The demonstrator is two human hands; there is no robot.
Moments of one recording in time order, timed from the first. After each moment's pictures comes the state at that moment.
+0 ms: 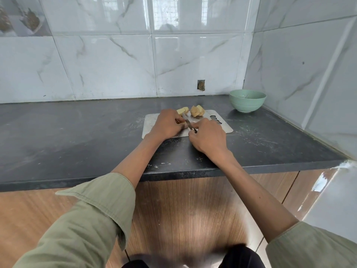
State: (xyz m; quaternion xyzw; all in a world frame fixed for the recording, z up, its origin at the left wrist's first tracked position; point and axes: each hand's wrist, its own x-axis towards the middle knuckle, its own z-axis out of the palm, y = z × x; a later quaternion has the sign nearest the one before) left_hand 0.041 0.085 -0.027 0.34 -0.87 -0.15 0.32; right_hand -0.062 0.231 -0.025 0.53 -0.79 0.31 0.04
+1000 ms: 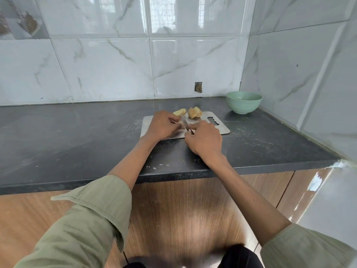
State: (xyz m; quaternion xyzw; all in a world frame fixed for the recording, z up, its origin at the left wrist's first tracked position) left_hand 0.052 0.095 -0.022 0.35 -0.84 -0.20 0.36; right_hand -0.050 0.235 -0.025 0.49 -0.80 0.35 0.02
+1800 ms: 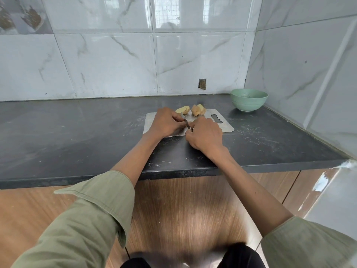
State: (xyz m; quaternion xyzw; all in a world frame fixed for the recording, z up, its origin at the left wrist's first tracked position) left_hand 0.052 0.096 -0.023 0.36 -0.83 -0.23 0.36; right_hand -0.052 0.223 -0.021 0.52 -0.80 0.30 0.03
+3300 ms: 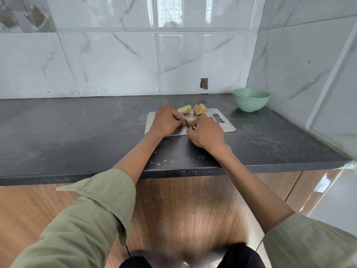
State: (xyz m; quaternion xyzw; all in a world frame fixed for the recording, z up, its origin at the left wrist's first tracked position) left_hand 0.055 0.086 -0.026 0.35 -0.84 -0.21 0.36; right_hand -0.061 0.215 -0.025 0.55 -0.78 0.31 0.02
